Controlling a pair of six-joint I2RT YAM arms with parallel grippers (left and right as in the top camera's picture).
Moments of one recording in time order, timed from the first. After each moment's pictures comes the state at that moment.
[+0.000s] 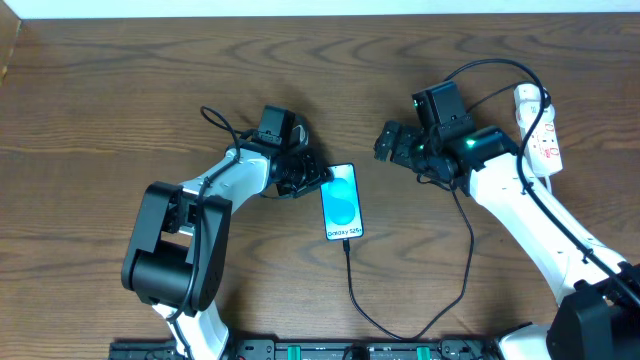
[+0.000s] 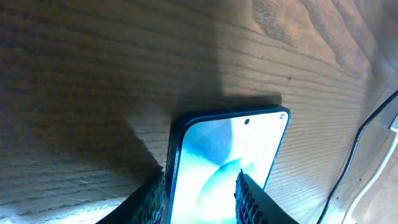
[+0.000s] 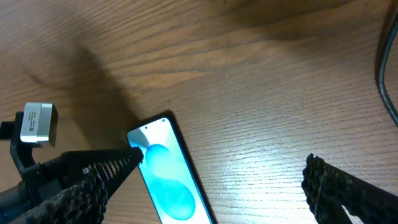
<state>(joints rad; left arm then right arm) -0.29 1.90 1.04 -0.37 0.52 -0.66 0.40 1.59 1.20 -0.67 -0.11 0.74</state>
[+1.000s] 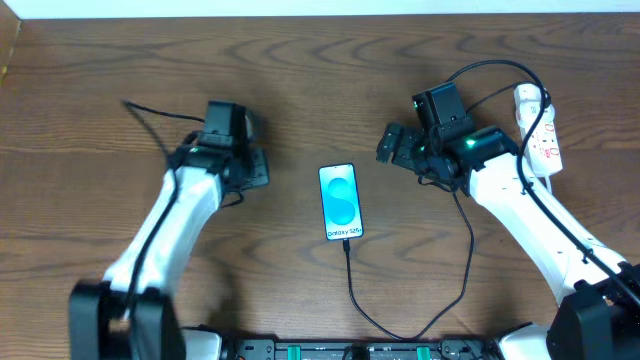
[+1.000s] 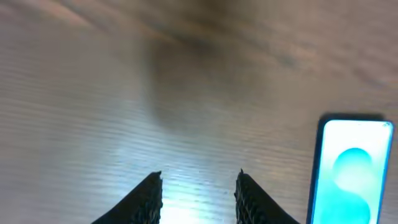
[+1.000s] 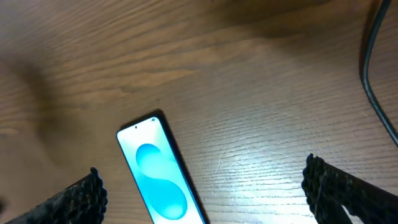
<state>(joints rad) -0.15 1.51 1.02 -0.69 0.04 -0.33 0.40 1.59 1.20 -0.69 -0.08 0.74</state>
